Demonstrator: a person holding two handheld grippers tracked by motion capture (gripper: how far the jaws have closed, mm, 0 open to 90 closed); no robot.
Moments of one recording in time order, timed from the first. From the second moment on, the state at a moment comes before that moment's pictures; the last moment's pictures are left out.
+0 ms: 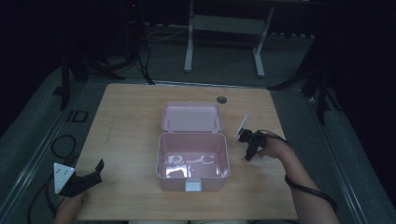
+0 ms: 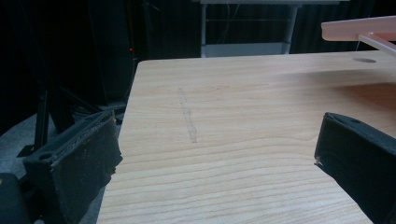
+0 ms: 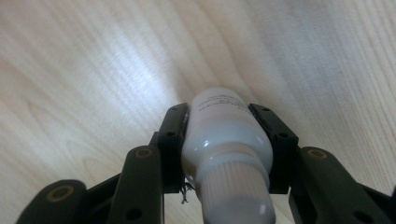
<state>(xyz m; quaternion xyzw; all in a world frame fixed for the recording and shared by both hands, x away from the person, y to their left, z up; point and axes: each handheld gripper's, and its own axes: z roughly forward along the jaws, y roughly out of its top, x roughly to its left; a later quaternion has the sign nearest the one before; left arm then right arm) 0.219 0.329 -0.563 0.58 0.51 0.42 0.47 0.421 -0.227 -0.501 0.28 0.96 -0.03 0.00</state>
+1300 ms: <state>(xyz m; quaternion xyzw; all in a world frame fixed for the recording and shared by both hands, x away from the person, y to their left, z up) 0.219 0.329 -0.563 0.58 0.51 0.42 0.47 0.341 -0.224 -0.466 0.03 0.99 -0.05 0.08</state>
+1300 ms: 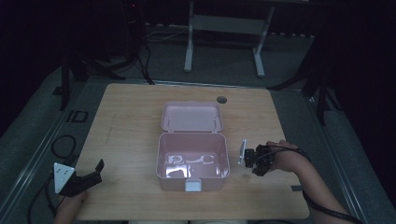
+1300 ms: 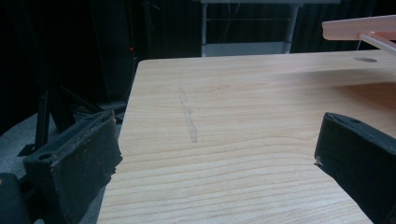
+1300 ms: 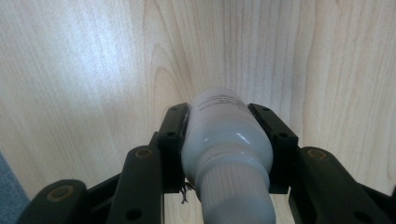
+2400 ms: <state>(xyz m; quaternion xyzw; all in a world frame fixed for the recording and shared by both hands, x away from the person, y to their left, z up) 0.220 0.329 -0.563 0.58 0.51 0.42 0.47 0.310 -0.163 -0.339 0.03 1.00 -0.01 0.07</state>
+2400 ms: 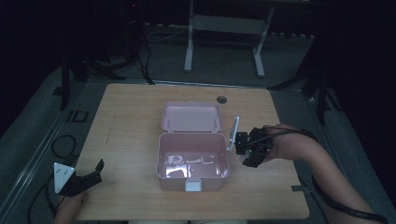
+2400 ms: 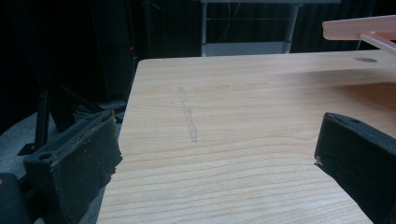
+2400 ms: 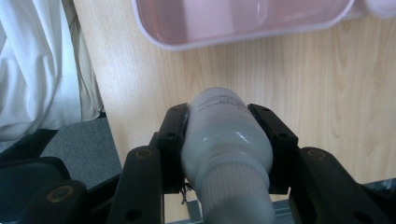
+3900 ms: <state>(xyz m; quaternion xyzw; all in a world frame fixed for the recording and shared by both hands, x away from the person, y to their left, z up) 0.220 0.329 -0.563 0.58 0.51 0.42 0.47 0.343 -0.081 -0.438 -0.03 1.00 -0.03 0.02</state>
